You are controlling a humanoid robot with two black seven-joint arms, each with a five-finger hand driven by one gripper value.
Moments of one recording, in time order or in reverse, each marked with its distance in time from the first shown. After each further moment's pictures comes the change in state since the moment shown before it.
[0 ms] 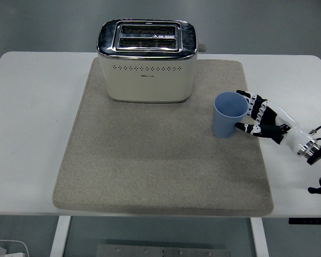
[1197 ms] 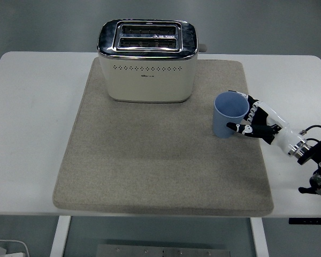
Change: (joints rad) left arm 0.000 0.000 0.000 0.000 0.000 0.000 0.000; right arm 0.006 0.046 -0.002 -0.008 0.000 0.000 -0.002
